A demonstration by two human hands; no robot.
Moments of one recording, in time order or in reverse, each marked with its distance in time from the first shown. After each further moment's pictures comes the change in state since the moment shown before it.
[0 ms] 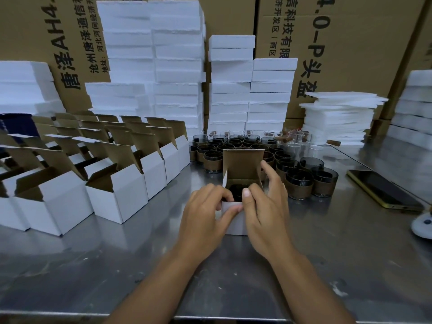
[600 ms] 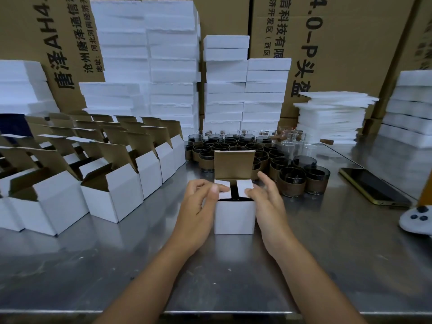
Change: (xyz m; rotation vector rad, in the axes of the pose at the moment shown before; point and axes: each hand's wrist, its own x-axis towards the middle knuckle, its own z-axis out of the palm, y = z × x) left_hand 0.002 0.001 -0.003 -0.394 -0.129 -0.435; right_hand 0.011 -0.002 -0.008 0.797 -0.011 0.670
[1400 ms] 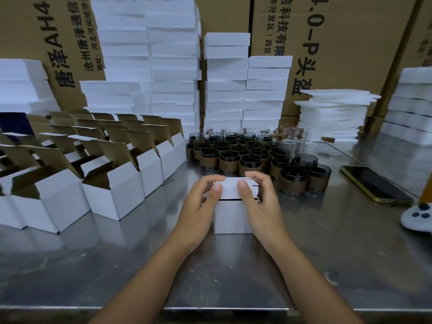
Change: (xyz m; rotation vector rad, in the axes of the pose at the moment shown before) left_hand 0.001 0.001 -0.001 -0.214 -0.061 0.005; right_hand -0.006 0.007 0.004 -0.143 -0.109 -0.283
